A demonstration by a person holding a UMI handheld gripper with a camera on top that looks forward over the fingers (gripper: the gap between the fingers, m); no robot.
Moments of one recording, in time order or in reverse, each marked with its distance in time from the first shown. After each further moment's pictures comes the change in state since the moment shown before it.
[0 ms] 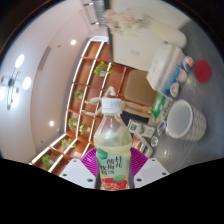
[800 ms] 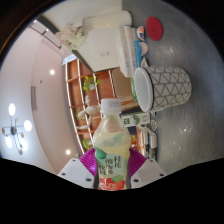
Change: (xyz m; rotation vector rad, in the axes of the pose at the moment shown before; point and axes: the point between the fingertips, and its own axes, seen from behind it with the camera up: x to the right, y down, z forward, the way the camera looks) arm 0.029 0.009 0.000 0.073 -0.086 0.452
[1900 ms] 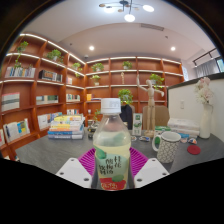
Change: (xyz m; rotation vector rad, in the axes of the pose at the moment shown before) arm 0.084 0.071 -0.117 -0.236 0.114 -1.724
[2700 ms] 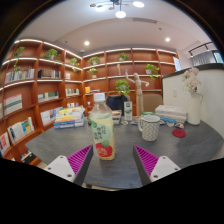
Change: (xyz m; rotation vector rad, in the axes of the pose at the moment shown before) arm 0.033 0.027 -0.117 -0.110 -0.003 0.060
